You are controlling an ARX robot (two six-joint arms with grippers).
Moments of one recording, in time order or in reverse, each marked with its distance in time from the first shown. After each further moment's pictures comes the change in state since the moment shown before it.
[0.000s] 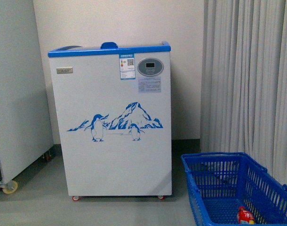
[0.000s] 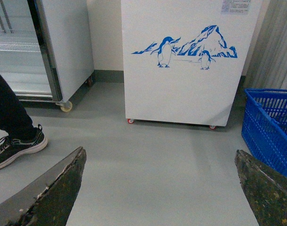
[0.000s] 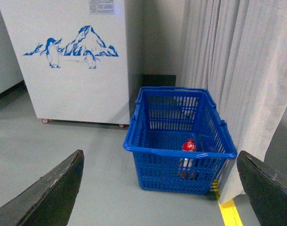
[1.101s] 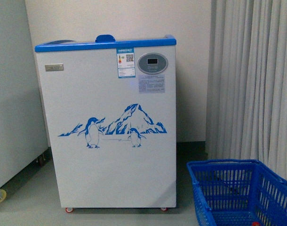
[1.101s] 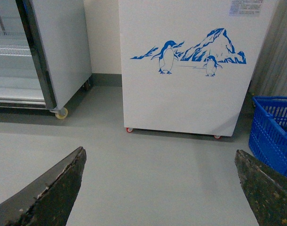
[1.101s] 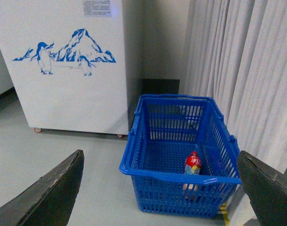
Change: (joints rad) left arm 0.000 0.000 0.000 0.000 0.000 0.000; right arm 0.000 0.000 0.000 0.000 0.000 0.000
